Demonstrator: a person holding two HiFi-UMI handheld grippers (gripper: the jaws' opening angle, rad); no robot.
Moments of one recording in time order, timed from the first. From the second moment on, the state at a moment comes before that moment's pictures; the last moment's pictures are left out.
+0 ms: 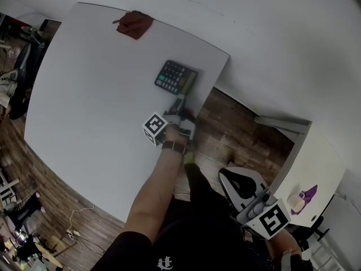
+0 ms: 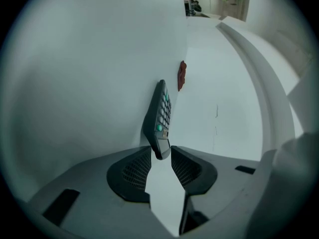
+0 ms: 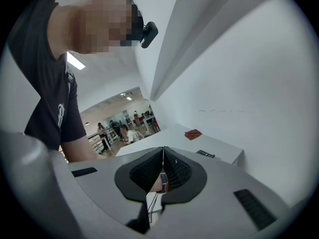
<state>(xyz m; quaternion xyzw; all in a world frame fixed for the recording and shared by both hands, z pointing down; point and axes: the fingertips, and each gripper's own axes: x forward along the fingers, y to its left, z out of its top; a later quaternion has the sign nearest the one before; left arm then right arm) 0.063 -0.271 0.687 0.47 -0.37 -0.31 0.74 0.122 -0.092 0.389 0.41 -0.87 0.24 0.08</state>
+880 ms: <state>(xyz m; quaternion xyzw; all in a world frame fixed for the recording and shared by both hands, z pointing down) 0.066 -0.292 0.691 0.44 -0.32 -0.38 0.74 0.135 -0.086 0.404 0.41 -0.87 0.26 0.10</state>
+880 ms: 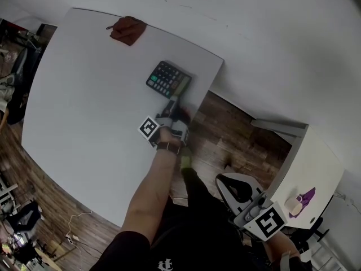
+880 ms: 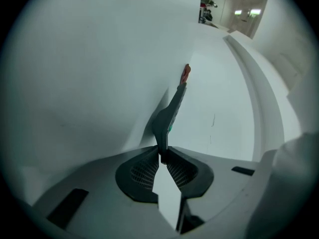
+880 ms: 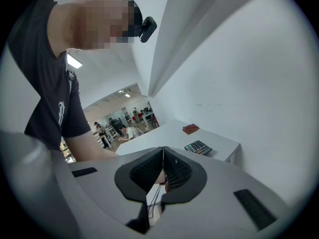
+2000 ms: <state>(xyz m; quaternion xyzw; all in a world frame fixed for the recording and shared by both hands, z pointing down) 0.025 -0.173 0.531 0.63 -0.24 -0.30 0.68 0.081 -0.071 0.373 0.38 -0.89 0.25 0.04</state>
